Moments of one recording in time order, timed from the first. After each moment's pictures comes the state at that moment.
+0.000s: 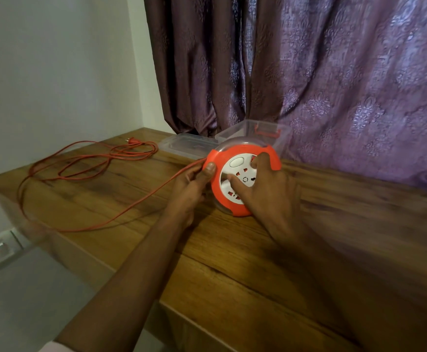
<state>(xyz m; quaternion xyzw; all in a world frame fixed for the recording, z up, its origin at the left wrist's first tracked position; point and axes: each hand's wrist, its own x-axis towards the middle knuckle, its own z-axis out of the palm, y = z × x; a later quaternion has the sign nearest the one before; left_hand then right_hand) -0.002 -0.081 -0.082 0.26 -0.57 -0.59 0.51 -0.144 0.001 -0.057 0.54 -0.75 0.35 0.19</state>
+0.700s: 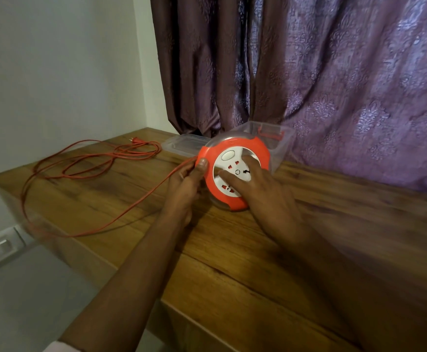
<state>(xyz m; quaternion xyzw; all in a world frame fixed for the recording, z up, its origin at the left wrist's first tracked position) 0.006 -0.083 -0.076 0.28 -0.53 -0.58 0.55 -0.148 0.006 -0.062 0.71 -0.64 0.13 0.27</state>
